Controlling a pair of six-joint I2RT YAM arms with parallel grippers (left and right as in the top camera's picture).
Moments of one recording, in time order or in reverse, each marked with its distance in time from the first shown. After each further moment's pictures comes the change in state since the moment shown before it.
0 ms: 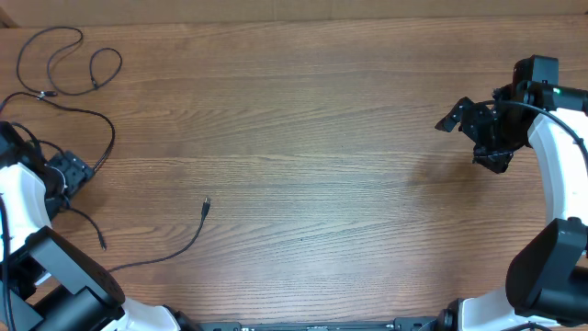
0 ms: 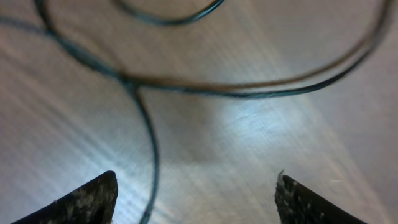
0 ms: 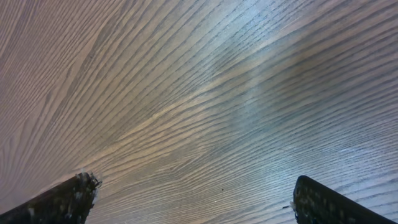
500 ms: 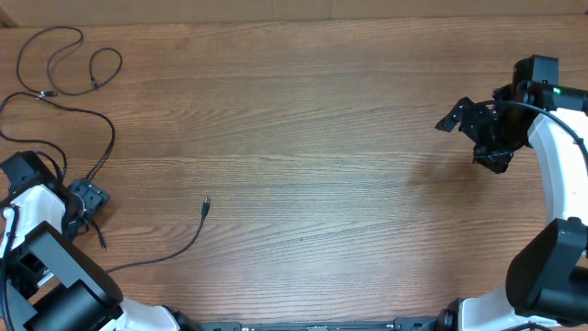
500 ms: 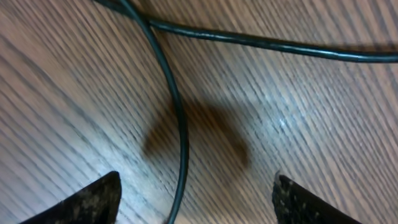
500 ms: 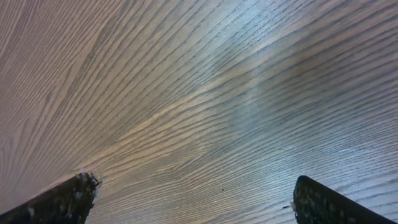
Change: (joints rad) left arm 0.026 0.006 -0.252 0.230 -0.046 -0.035; right arm 0.000 0.000 0.000 0.000 0.000 0.000
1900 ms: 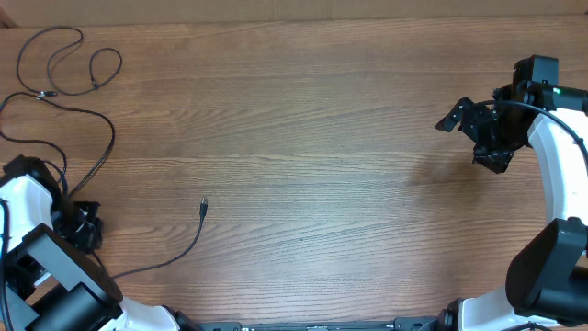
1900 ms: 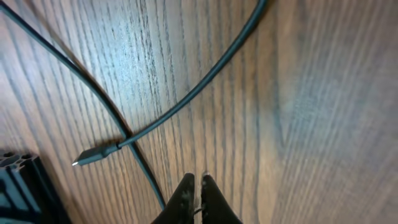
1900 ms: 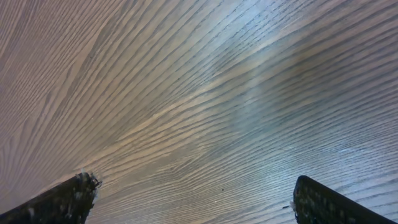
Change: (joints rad) left arm -0.001 0.003 0.146 -0.552 -0.066 -0.587; right arm 0.000 0.000 0.000 0.000 0.000 0.000
